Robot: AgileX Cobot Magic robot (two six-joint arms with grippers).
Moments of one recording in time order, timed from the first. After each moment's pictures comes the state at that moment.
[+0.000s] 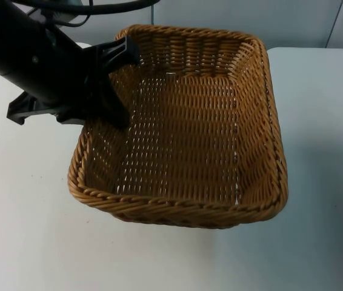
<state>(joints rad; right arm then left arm) -0.04 1.72 -1.40 0.03 0.86 -0.15 -0.32 1.76 -1.00 -0.97 0.60 0.45</state>
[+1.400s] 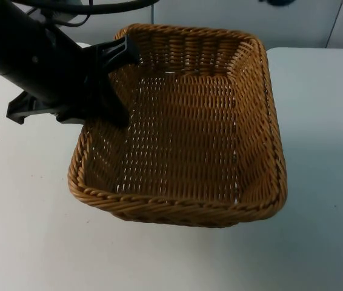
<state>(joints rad) 0.52 1.63 -1.40 0.03 0.77 -0.16 -0.32 1.76 -1.00 -0.97 0.59 0.45</state>
